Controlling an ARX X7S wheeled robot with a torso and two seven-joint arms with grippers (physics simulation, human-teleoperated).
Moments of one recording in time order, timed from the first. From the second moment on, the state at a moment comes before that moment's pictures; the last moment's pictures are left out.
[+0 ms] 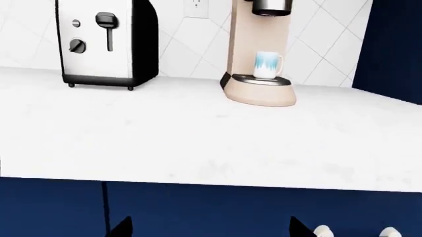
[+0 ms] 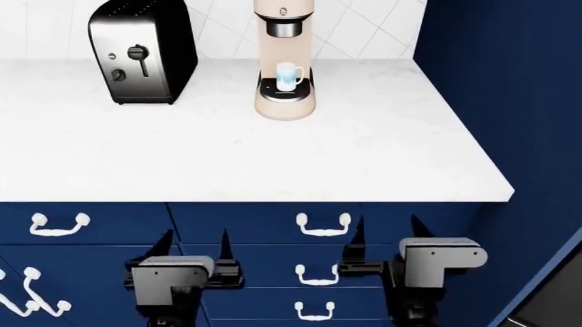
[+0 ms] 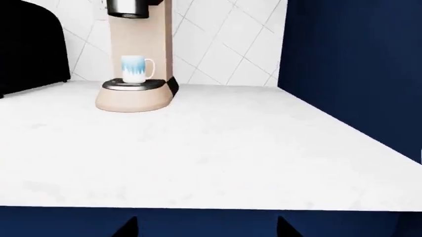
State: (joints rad) left arm -0.05 -0.16 0.16 0.05 -0.22 -0.01 -0.14; right arm 0.09 0.14 -0.15 -0.21 0.11 0.23 0.19
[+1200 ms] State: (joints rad) left arm -0.62 -0.18 -0.03 0.61 -0.45 -1.13 -0.15; right arm 0.65 0.15 0.04 -0.71 0.16 1.21 0.03
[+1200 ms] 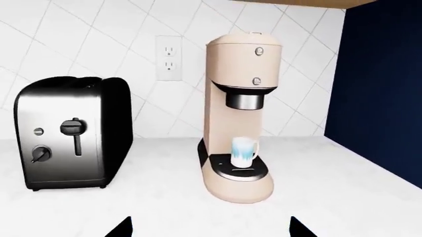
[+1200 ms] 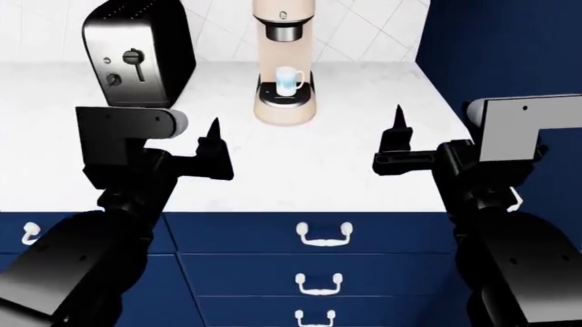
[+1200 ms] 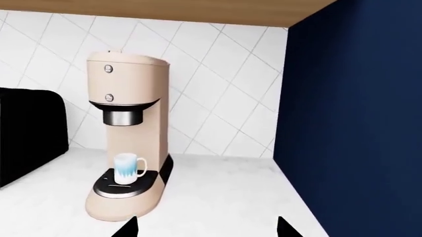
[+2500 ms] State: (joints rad) left arm -0.59 -0.24 -0.04 0.65 -0.50 -1.11 -0.15; right arm 0.64 0.20 0.04 -0.76 0.19 1.26 0.06
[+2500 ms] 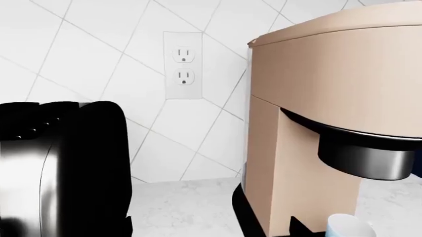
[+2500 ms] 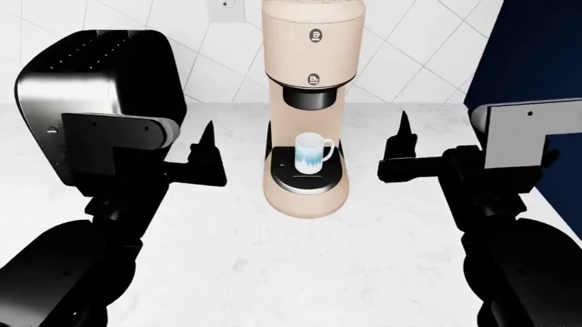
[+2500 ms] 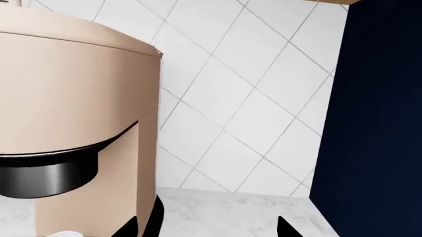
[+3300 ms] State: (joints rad) left arm -0.59 -0.27 -0.05 0.65 -0.51 -1.10 -0.18; right arm 0.94 0.20 -0.13 -0.73 0.86 1.45 0.43
